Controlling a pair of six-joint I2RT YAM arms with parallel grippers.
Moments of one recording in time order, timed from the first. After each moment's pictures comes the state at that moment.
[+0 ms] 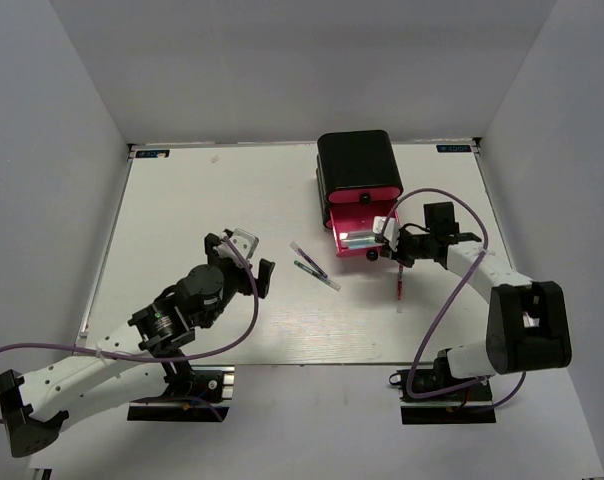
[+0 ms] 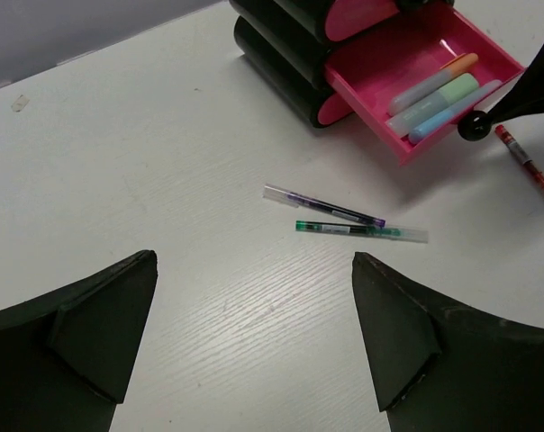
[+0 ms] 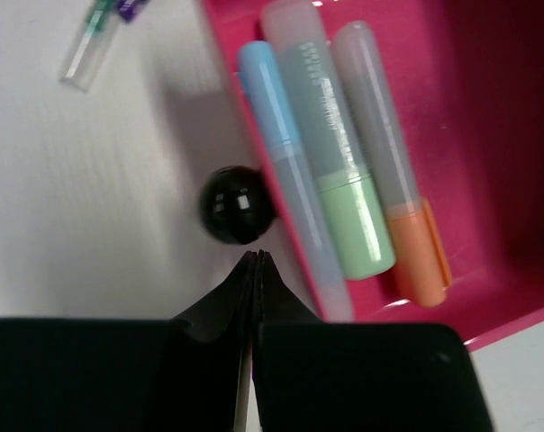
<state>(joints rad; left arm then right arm) -0.99 0.68 0.61 -0.15 -0.51 -0.04 0.14 1.37 0.74 -0.34 -0.75 -1.14</state>
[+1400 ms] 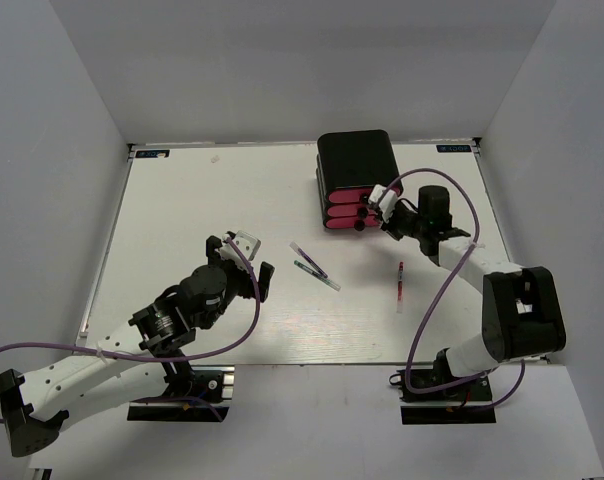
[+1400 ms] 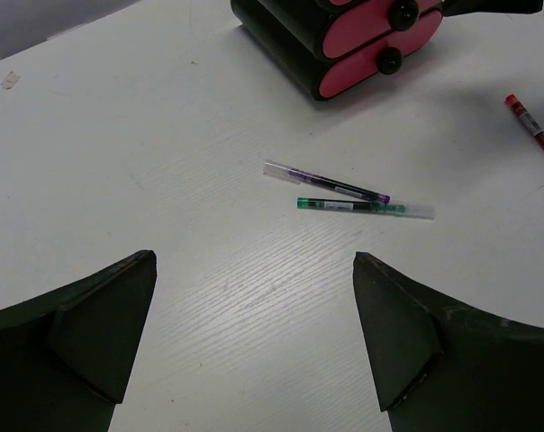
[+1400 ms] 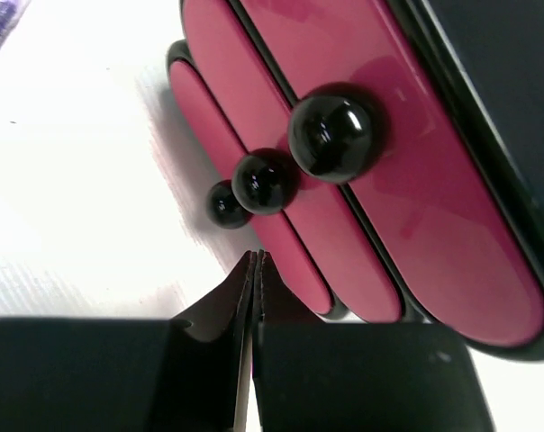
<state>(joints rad) -0.99 0.69 0.61 -0.21 -0.50 -0.06 0.20 1.49 0.80 0.12 -0.59 -0.80</state>
